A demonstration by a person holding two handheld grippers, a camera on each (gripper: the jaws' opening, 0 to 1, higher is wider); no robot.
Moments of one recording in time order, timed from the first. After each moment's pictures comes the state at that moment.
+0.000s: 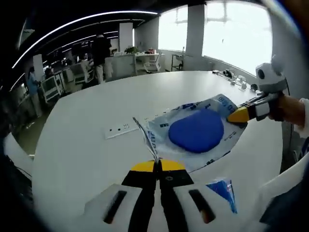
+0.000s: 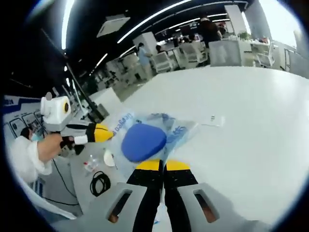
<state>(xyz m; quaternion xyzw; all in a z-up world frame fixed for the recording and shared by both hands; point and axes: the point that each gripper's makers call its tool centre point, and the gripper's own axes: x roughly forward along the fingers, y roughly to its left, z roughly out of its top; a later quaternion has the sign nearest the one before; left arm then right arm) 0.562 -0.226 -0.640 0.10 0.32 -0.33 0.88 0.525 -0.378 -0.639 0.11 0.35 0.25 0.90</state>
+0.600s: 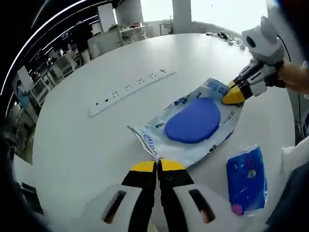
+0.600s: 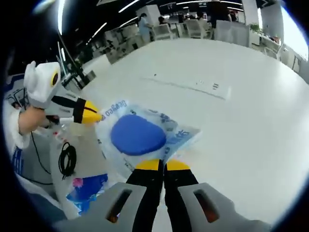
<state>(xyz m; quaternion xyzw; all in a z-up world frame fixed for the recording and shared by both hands) 0.569 -0.221 -0.735 0.22 0.40 -0.34 0.82 0.542 -0.375 -0.745 0.00 0.44 0.26 0.86</state>
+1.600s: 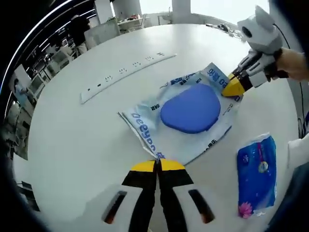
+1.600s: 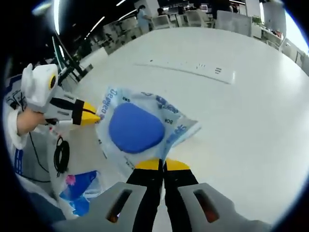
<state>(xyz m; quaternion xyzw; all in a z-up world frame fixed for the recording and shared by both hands) 0.562 -0.216 -0.765 0.22 0.43 -0.34 0.81 0.541 -0.377 -0.767 0.02 0.47 0.25 0.85</state>
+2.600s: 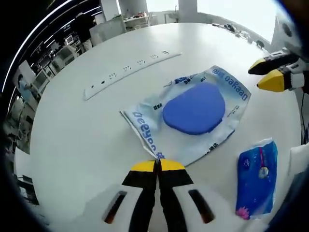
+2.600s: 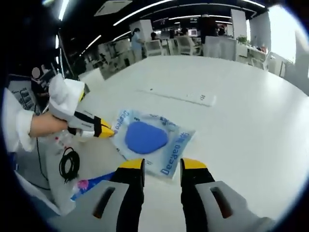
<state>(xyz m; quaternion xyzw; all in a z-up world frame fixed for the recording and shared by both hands) 0.562 -0.215 -0.765 0.22 0.44 -0.31 0.82 0.502 -0.384 -0.702 0.03 0.37 0.20 0.91</state>
